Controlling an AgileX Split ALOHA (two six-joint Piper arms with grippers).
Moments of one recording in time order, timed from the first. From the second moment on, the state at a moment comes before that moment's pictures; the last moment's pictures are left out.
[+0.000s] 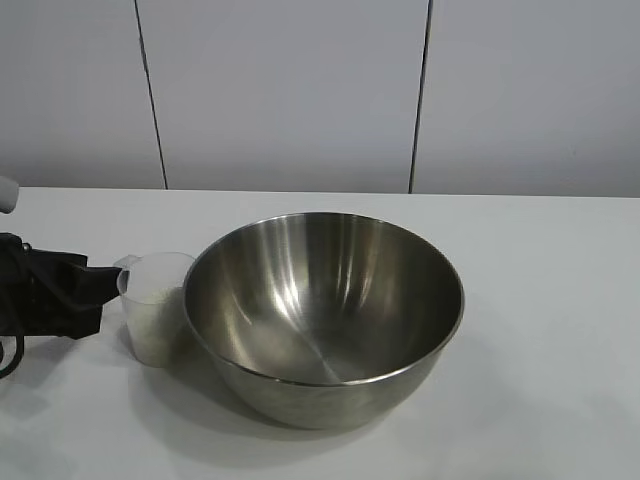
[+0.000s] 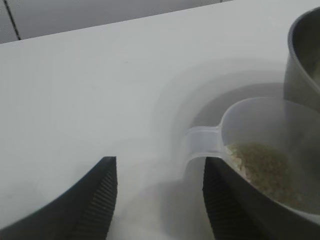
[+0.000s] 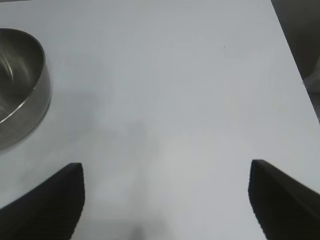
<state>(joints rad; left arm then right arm) -0.16 2.01 -0.41 0.41 -1.11 0.01 -0.11 0.06 -0.47 0.03 1.08 -0.06</state>
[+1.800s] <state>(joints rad) -0.16 2.12 -0.49 0.39 -1.15 -0.02 -0.11 0.06 -0.47 0.03 1.08 -0.06</state>
